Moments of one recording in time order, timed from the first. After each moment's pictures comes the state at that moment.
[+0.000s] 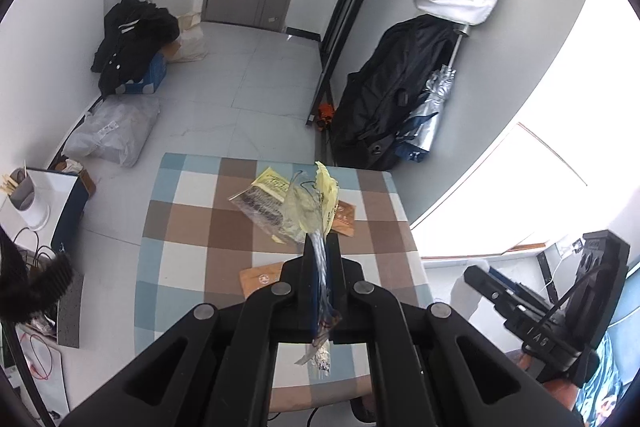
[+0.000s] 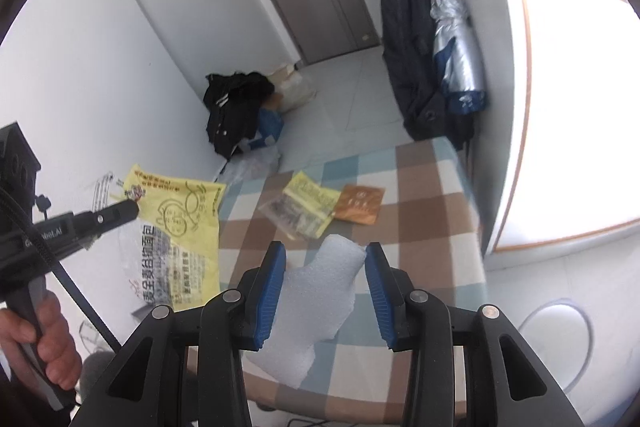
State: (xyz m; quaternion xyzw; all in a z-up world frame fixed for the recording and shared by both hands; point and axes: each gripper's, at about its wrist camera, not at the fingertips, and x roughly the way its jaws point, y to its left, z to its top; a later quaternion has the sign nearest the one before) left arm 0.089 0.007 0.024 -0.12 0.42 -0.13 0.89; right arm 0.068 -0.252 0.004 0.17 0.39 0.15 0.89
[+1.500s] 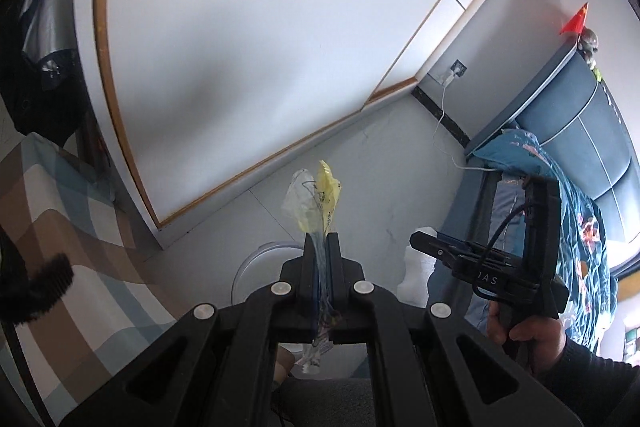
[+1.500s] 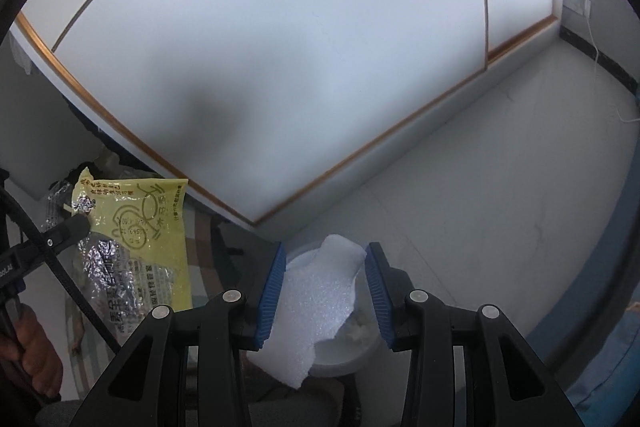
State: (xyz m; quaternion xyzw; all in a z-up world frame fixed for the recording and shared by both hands) left arm 0.101 -0.334 -0.096 0.05 0.50 -0.47 0.73; right arm -0.021 -0.583 -0.166 0.31 0.46 -0.13 0.83
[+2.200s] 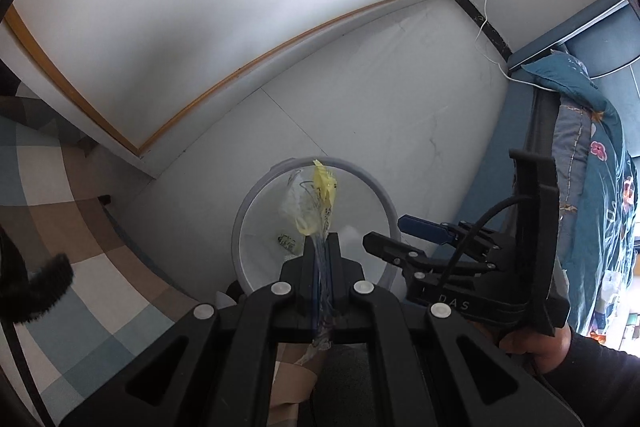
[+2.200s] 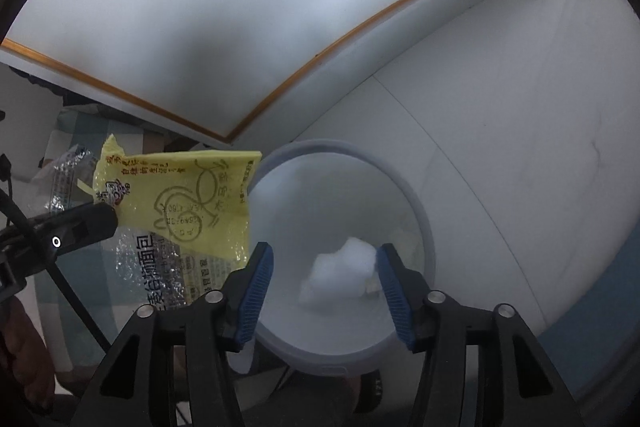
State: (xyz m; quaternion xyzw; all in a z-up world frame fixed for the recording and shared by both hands) left arm 0.103 -0.393 -0.181 0.15 0.63 -0.41 0.64; right arm 0.019 -0.552 -0.312 0.36 0.56 -0.07 0.74
